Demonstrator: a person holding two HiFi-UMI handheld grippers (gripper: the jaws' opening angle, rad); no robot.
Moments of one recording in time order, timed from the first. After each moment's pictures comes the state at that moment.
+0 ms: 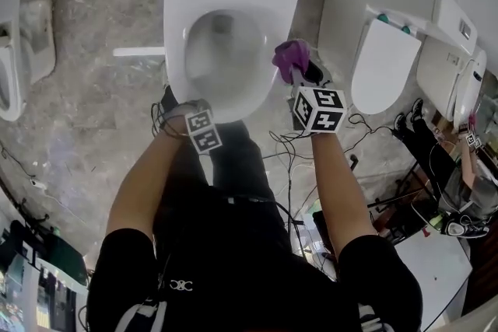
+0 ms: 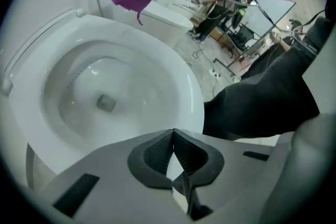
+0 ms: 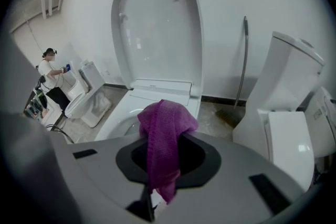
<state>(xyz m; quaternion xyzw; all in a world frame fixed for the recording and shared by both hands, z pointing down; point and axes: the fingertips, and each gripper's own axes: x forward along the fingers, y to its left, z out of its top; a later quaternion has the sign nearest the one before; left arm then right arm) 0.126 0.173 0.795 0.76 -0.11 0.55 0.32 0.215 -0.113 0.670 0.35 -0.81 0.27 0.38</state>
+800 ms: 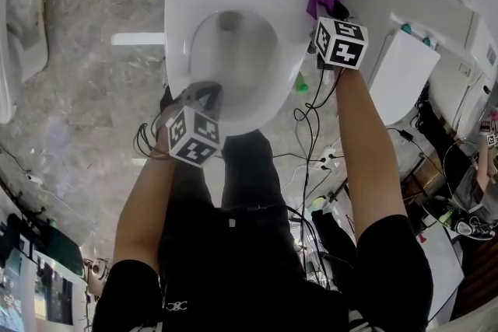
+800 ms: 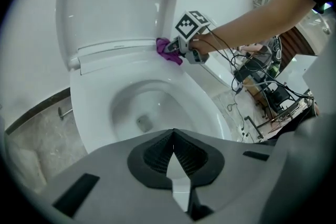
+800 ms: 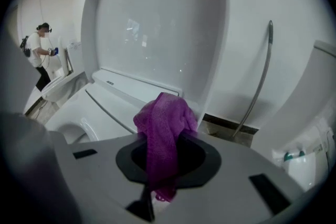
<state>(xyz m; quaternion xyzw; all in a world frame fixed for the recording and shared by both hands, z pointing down) 0.065 0.037 0.751 0.74 -0.38 0.38 0.41 0.160 -0.279 0.784 0.37 -0.82 0.16 0.40</state>
